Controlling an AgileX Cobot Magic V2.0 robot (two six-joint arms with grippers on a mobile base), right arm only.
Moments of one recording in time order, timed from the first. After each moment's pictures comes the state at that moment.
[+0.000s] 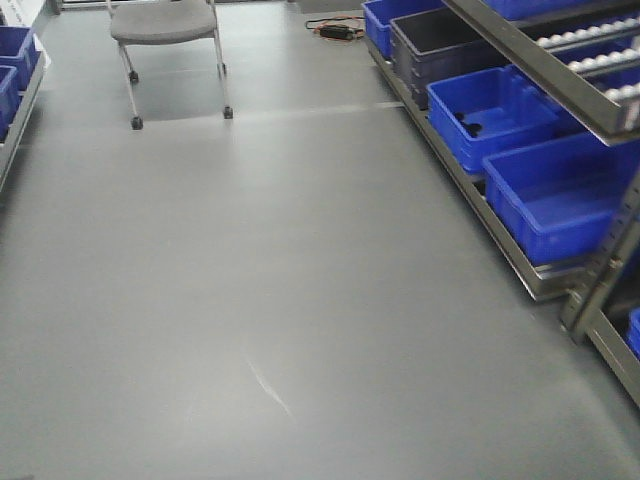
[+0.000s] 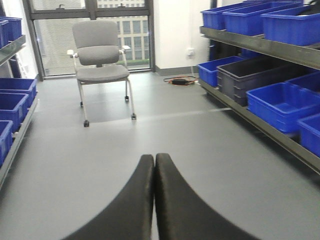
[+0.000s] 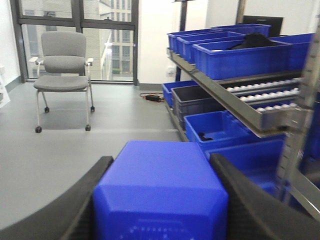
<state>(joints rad) -0.05 0.00 -0.27 0.11 0.41 -0.19</state>
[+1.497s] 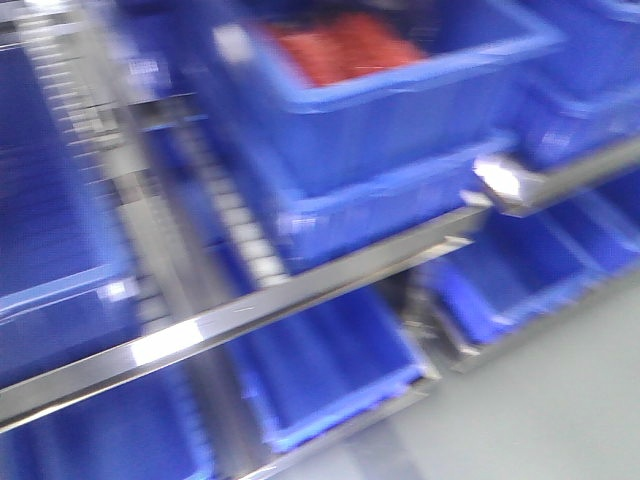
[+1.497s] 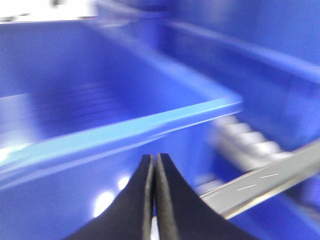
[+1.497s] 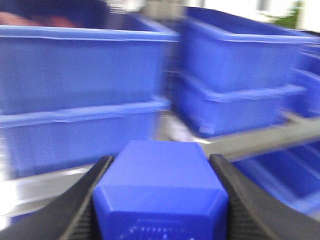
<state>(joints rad) -0.05 0.00 -0.27 0.11 0.41 -0.19</state>
